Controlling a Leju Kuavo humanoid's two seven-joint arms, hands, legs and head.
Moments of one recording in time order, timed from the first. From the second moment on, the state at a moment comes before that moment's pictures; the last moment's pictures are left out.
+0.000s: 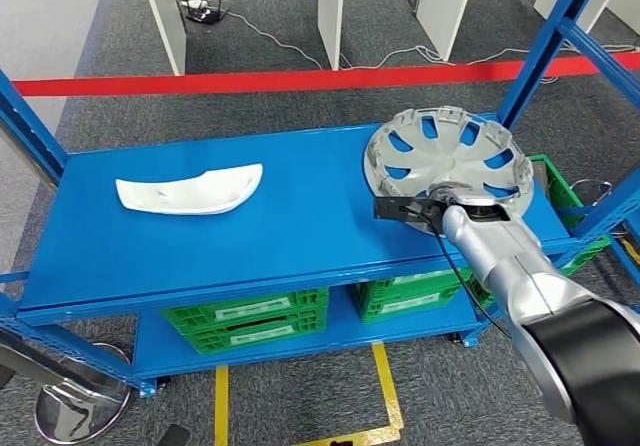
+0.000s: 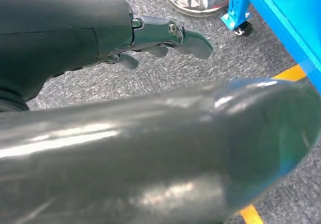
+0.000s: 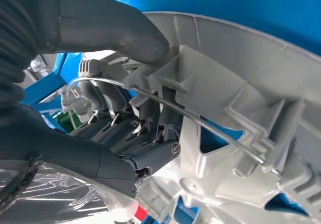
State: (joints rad) left arm -0.09 -0.15 0.86 -0.25 -1.16 0.35 -0.40; right arm -0.97 -0.08 0.50 -0.41 1.22 0.31 0.22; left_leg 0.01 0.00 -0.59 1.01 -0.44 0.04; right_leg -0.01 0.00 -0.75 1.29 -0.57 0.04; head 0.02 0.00
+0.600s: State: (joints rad) left arm -0.08 -0.13 0.89 -0.25 -1.09 0.17 -0.53; right arm -0.97 -0.08 0.51 -0.45 1.16 0.25 0.16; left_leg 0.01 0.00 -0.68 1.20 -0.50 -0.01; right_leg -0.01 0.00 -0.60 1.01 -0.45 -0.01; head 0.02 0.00
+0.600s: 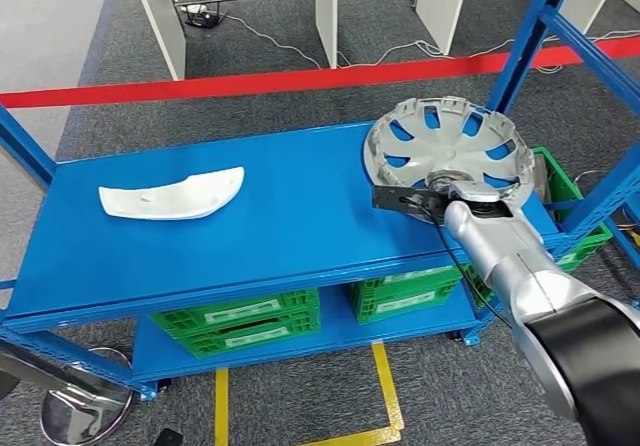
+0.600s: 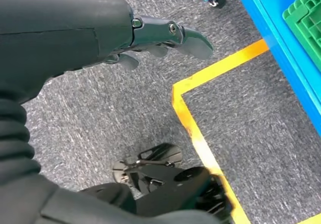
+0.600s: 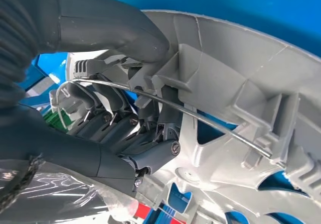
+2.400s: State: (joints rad) left arm -0.07 -0.14 0.95 -0.25 -1.11 0.36 -0.48; right arm -0.76 -0.21 0.60 -1.16 0.92 -0.03 0.19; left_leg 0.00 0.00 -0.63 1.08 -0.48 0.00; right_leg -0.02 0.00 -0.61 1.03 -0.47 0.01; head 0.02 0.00
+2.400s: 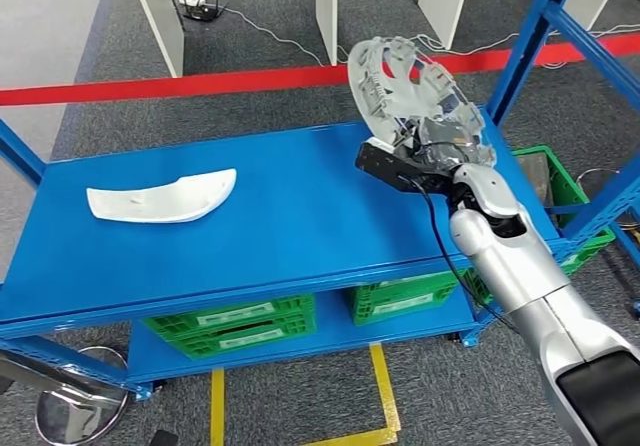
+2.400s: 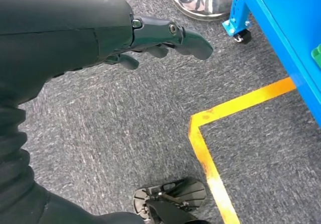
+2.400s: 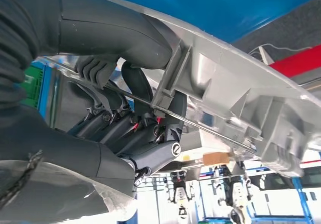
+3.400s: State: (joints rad) left arm -0.07 -0.15 0.96 -0.24 -1.11 0.37 -0.49; right arm -0.58 -0.16 0.46 -1.38 0.50 -0.19 -0.06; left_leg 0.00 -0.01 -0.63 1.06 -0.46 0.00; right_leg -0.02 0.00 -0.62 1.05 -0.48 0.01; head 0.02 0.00
